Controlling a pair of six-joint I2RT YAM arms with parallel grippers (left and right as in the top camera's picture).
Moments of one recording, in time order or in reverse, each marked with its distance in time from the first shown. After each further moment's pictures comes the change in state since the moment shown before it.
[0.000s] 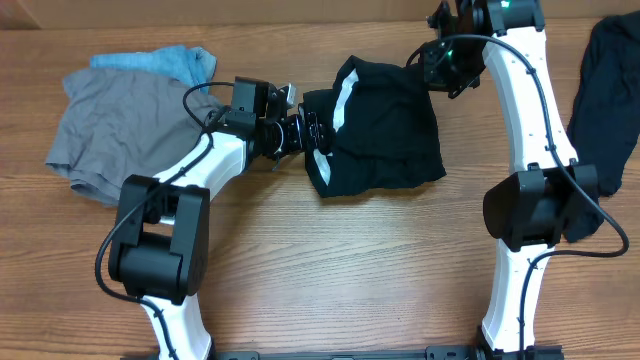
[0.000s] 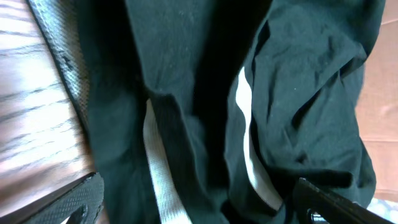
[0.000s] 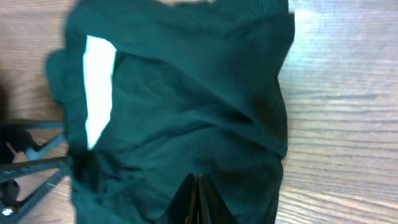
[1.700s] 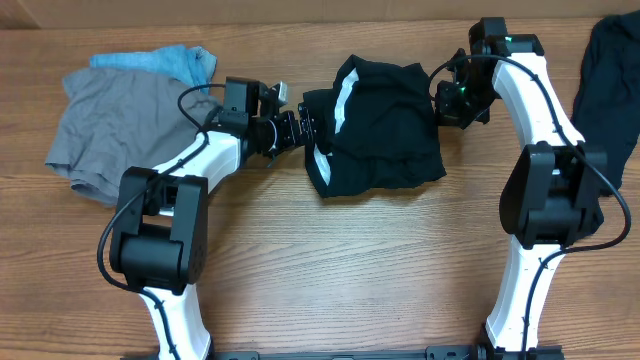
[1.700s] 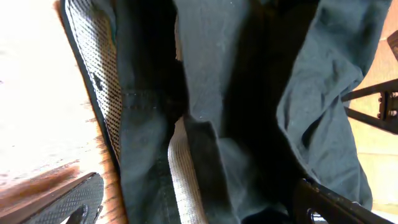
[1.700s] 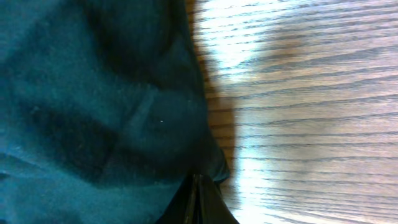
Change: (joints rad) left arm 0.040 0.039 0.001 0.061 0.035 -0.039; right arm -0.108 0.000 -0.376 0.232 -0.018 -0.002
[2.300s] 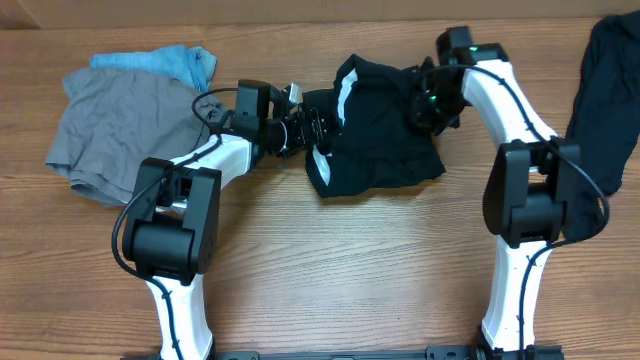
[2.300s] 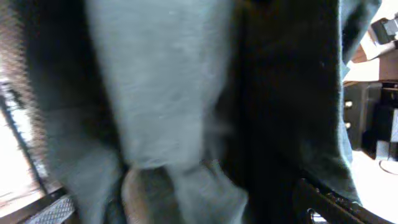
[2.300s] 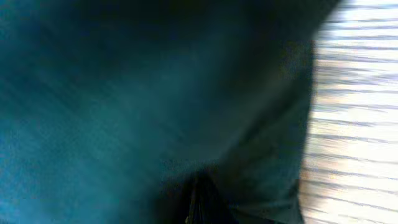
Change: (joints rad) left arm -0.042 0.070 0.001 0.156 0.069 -0.092; right arm 0.117 0.028 -0.056 0.095 -0.032 0.000
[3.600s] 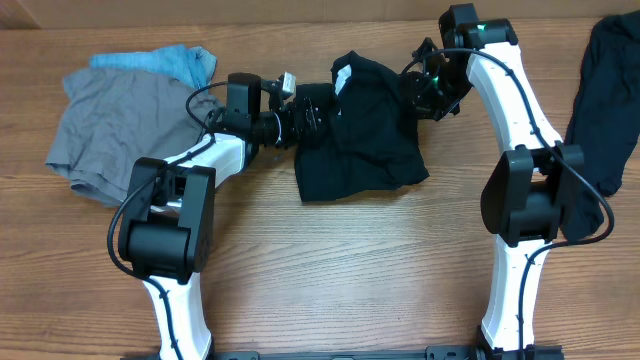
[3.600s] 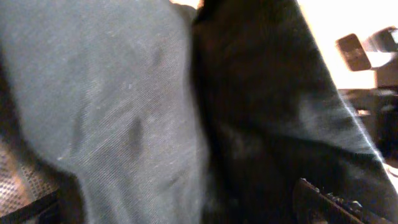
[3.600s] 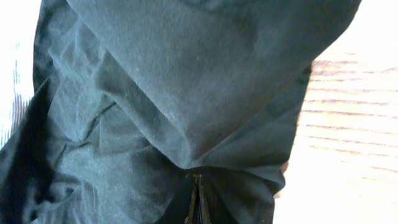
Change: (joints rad) left arm 0.035 -0.004 0.001 0.087 0.090 -0.070; right arm -0.007 0.011 0.217 -0.216 -0.101 -0.001
